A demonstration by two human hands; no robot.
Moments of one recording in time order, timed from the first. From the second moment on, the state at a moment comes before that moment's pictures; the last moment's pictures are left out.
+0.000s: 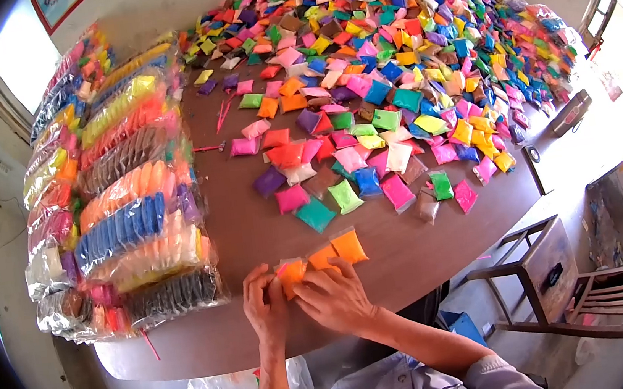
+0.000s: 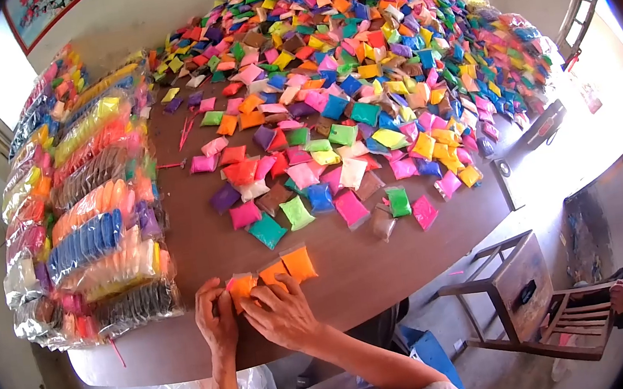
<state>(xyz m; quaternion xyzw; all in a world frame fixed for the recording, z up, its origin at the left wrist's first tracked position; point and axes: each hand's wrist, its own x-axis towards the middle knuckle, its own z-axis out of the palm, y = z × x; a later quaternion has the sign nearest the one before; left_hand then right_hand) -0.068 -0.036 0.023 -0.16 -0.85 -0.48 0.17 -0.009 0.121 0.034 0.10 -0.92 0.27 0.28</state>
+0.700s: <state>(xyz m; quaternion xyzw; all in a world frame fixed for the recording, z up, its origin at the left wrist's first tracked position) -0.068 -0.047 0.008 0.00 -0.81 -0.58 0.11 -0.222 0.280 0.096 0.00 -0.94 0.16 0.30</state>
